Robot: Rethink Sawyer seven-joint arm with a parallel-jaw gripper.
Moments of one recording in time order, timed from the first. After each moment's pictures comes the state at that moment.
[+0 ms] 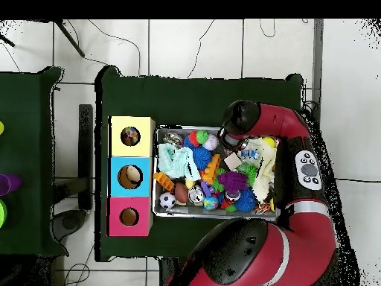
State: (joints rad) arm -0.51 -0.18 0.27 0.94 -0.44 1.17 2.09
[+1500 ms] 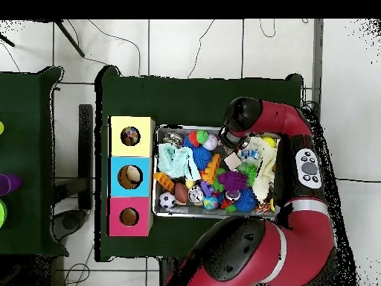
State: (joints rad) arm -0.50 -0.16 0.27 0.89 -0.44 1.23 2.09
